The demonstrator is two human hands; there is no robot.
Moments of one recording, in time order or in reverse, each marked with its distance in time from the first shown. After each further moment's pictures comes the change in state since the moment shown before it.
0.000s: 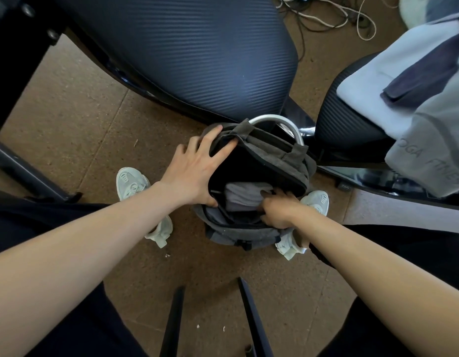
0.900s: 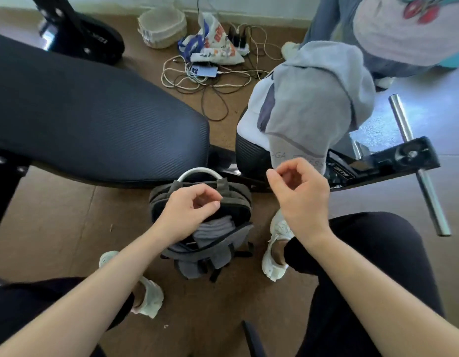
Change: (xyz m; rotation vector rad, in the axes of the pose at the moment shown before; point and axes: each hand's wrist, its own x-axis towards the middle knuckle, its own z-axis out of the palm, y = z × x) left_hand -0.004 0.111 -0.086 -0.893 0.115 0.103; right_hand -0.209 0.052 -0.010 1.323 1.579 0.152
